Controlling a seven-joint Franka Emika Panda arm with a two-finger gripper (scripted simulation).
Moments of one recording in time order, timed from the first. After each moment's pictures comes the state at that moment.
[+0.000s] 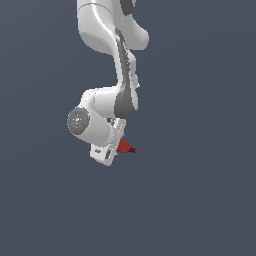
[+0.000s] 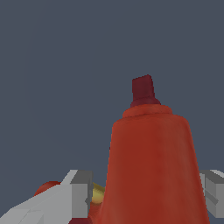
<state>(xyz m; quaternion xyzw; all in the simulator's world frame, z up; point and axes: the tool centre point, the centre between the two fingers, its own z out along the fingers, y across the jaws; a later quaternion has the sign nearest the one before) -0.005 -0.040 0.103 -0.81 -0.54 0.04 0.22</state>
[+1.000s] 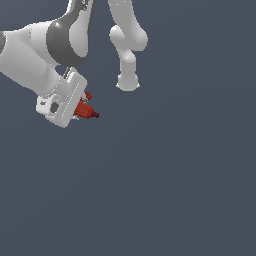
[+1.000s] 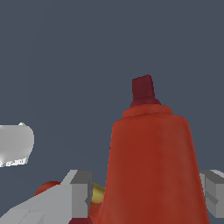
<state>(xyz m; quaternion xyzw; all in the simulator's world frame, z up) -0.090 -0.192 0.241 -0.81 -0.54 0.04 0.22</state>
